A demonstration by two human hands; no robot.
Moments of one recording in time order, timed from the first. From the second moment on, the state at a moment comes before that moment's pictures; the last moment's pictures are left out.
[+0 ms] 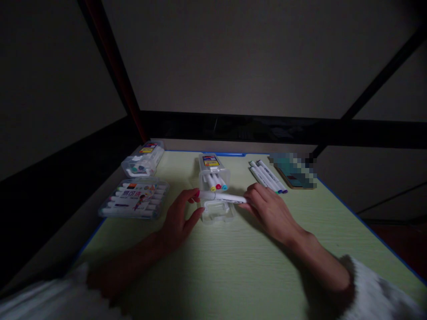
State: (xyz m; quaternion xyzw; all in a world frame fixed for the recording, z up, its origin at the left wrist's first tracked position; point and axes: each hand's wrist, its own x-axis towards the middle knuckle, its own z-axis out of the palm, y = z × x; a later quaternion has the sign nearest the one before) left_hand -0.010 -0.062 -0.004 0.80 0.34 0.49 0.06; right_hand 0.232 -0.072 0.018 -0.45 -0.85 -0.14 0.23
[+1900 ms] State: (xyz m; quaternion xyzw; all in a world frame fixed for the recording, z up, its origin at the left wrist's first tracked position) left_hand -0.009 -0.059 0.003 0.86 0.33 0.39 0.07; right_hand 0.228 -0.081 0.025 -0.46 -0.79 0.23 0.34
